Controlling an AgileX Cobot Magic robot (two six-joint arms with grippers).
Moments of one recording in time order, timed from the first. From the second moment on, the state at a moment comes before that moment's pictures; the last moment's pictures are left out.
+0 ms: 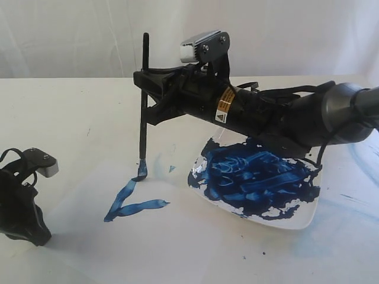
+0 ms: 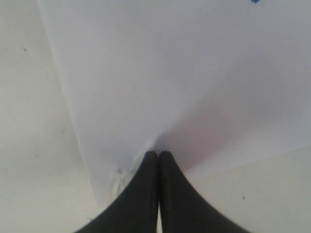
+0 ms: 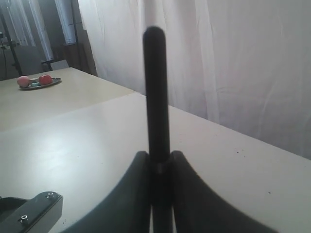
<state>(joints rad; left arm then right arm) -0.11 1.66 -0.73 -0.48 0.69 0.96 0.65 1.88 -1.02 -0.68 -0.94 0.56</state>
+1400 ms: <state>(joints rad) -0.11 1.66 -0.73 -0.48 0.69 0.96 0.65 1.72 -1.02 -1.02 -0.65 0.85</state>
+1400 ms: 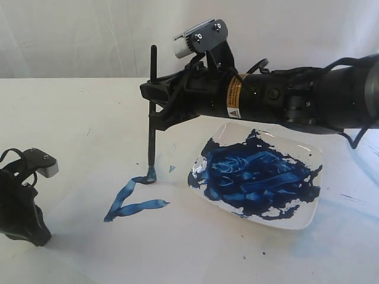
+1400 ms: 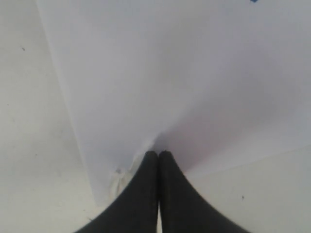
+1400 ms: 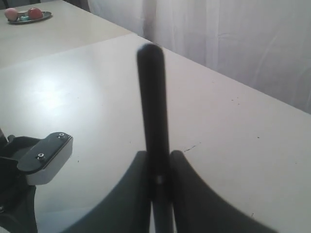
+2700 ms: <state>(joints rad) -0.11 1.66 -0.72 -0.48 0.69 0.96 0.65 1.59 -1.02 -1.55 -0.54 1.30</state>
